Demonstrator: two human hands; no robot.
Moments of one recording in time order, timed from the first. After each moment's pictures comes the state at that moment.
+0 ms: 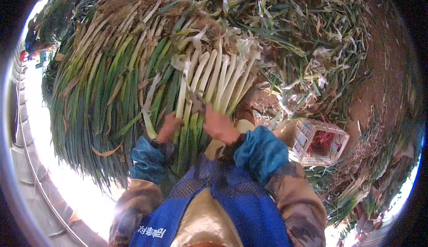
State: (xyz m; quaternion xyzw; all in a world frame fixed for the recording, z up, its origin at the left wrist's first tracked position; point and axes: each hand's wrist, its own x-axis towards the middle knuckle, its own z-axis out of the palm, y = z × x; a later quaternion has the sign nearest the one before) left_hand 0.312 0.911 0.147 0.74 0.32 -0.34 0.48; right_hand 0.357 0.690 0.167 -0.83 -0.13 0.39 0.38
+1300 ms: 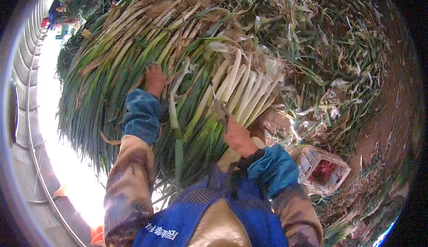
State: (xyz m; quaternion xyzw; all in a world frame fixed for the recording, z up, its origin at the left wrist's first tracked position) left_hand 0.440 1.047 0.160 0.97 0.01 -0.08 -0.24; right_hand 0.355 0.690 0.152 -0.83 -0.18 0.37 0.38
